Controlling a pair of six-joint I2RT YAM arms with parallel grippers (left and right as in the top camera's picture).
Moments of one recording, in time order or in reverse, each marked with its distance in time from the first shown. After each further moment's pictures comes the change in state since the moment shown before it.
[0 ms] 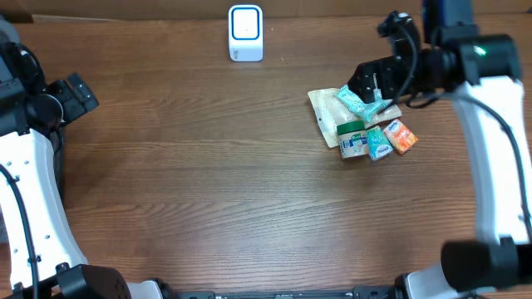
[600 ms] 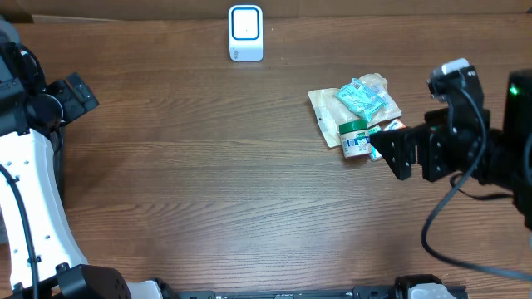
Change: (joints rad) left arm 0.000 0.000 0.000 0.000 0.000 0.002; right arm 0.000 -0.440 0.005 -0.246 -0.093 0.019
